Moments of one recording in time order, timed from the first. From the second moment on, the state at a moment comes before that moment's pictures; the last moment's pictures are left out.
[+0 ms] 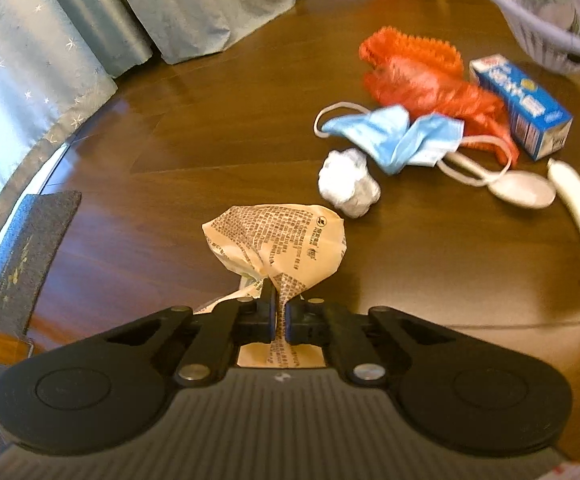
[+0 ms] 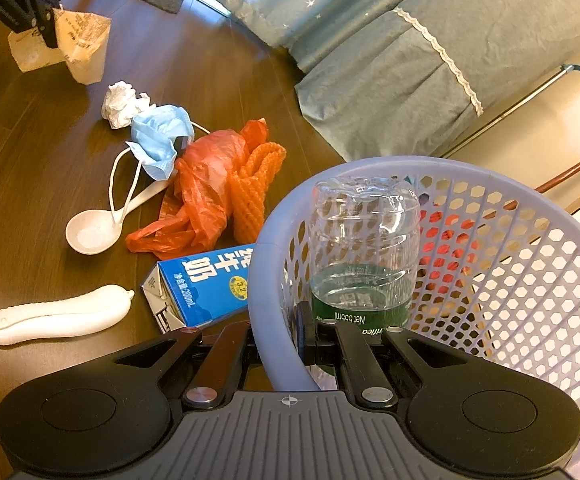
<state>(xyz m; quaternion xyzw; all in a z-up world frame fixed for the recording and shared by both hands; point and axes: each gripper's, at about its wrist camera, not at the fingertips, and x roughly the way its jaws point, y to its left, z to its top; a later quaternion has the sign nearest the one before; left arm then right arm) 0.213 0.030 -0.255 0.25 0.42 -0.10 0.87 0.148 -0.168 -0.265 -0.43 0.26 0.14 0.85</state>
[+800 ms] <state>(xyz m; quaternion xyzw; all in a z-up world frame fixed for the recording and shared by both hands) 0.224 -0.013 -0.174 0.13 0.37 -0.16 0.91 0.148 -0.167 -0.264 -0.43 0.26 0.14 0.85</state>
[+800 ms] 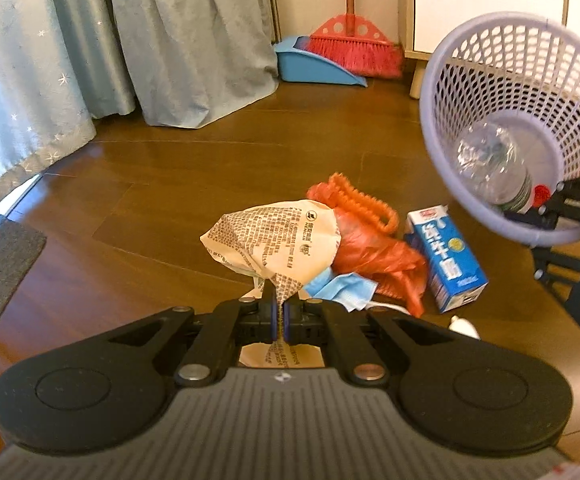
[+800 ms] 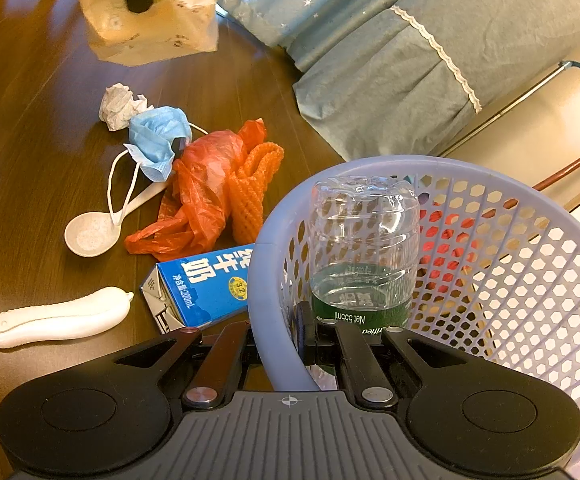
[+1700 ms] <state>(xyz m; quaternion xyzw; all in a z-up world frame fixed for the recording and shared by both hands) 0.229 -0.068 -0.129 0.10 0.33 -0.25 0.91 0.147 -0.165 -0.260 -0.43 0.26 0.14 0.85</state>
